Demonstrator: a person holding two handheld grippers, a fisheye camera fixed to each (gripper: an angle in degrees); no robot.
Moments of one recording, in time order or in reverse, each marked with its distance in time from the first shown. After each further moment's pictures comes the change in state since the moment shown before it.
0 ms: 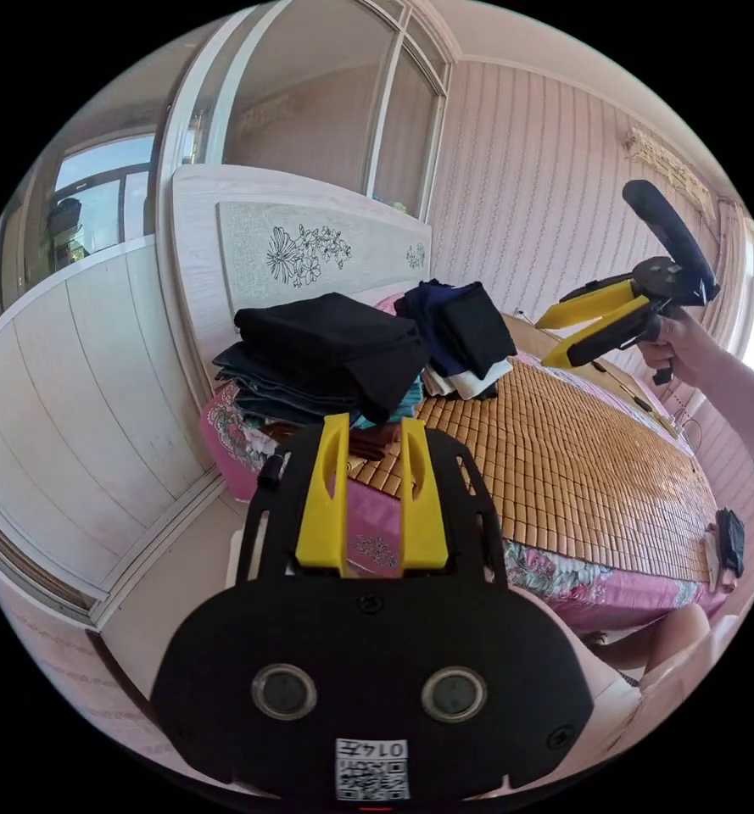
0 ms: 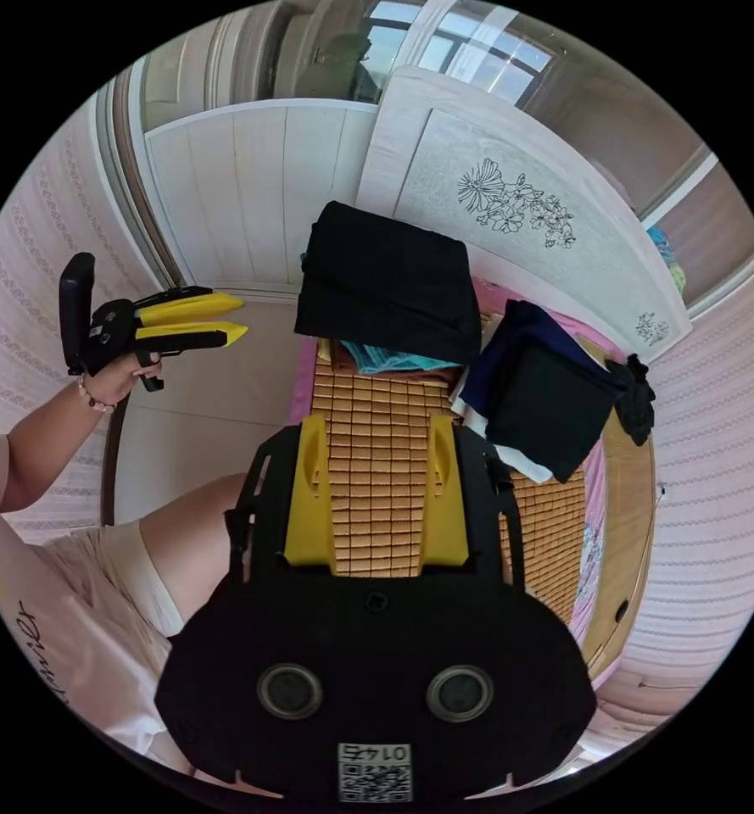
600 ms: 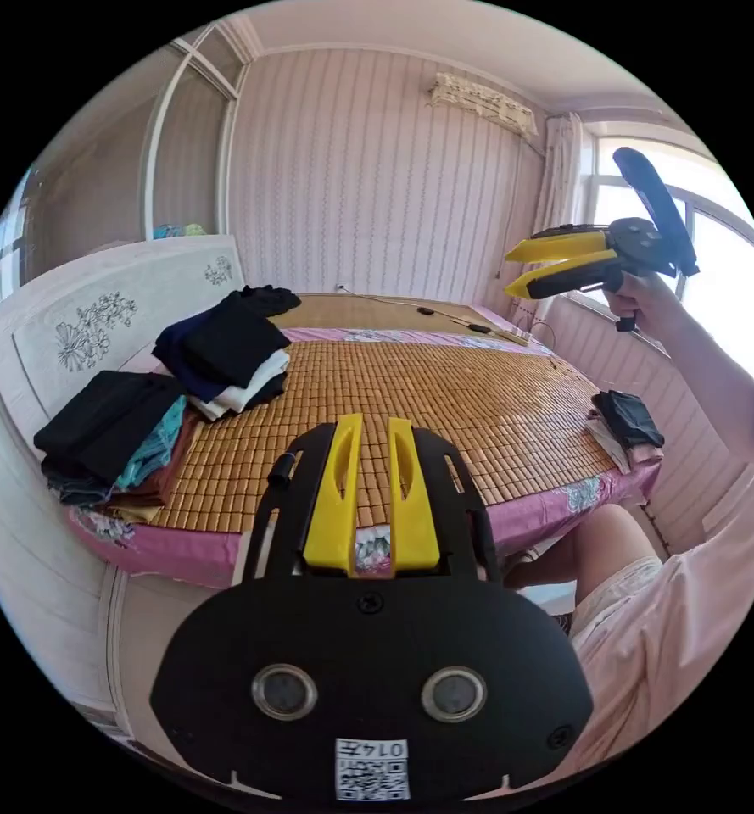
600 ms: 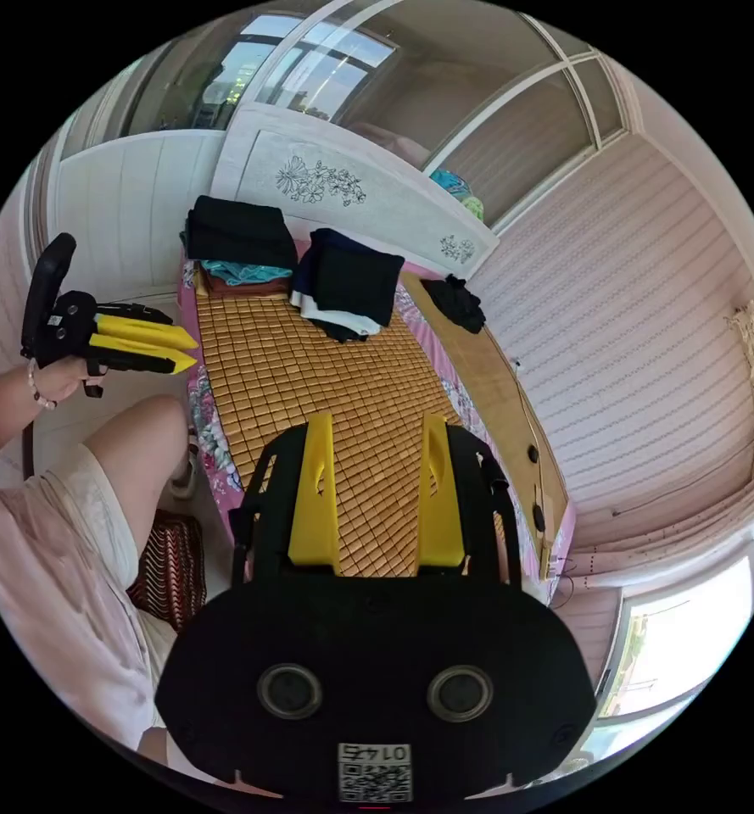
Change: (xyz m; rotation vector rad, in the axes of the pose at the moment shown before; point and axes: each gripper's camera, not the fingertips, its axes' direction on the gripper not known) left arm 0.277 0.036 -0.037 -0.024 0.413 0.376; right arm -0.061 0.328 -0.177 0.018 0.473 0.332
